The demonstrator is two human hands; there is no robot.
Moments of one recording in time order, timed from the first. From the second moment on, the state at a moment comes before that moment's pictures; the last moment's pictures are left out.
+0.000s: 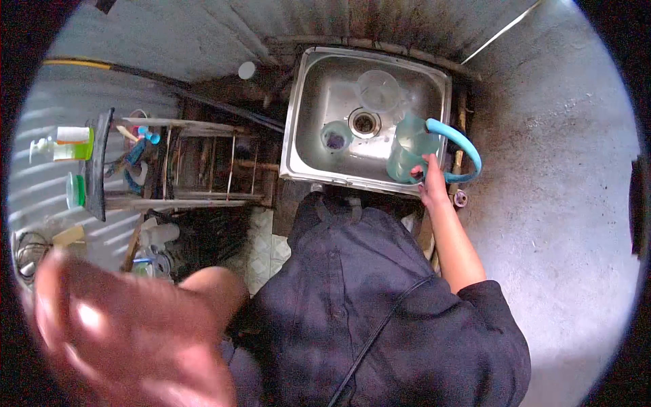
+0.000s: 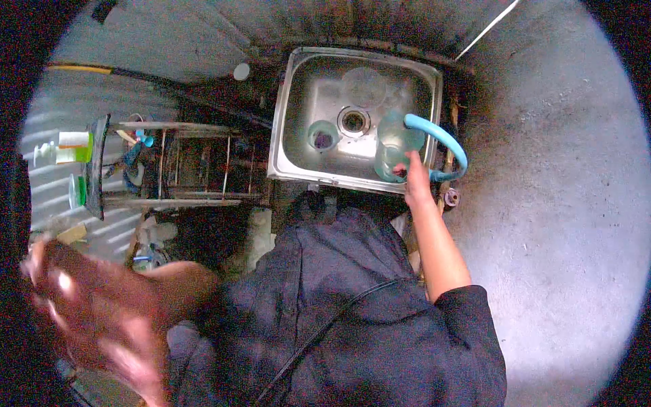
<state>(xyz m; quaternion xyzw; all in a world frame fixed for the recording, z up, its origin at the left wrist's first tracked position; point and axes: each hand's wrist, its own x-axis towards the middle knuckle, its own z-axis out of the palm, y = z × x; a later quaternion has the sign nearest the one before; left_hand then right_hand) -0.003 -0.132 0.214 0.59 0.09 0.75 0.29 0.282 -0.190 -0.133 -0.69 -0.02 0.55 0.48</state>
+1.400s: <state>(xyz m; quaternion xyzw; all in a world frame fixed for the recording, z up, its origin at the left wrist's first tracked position) -0.015 -0.083 0.090 0.30 0.10 0.39 0.86 0.299 -0.189 -0.181 -0.66 0.00 0.63 0.40</state>
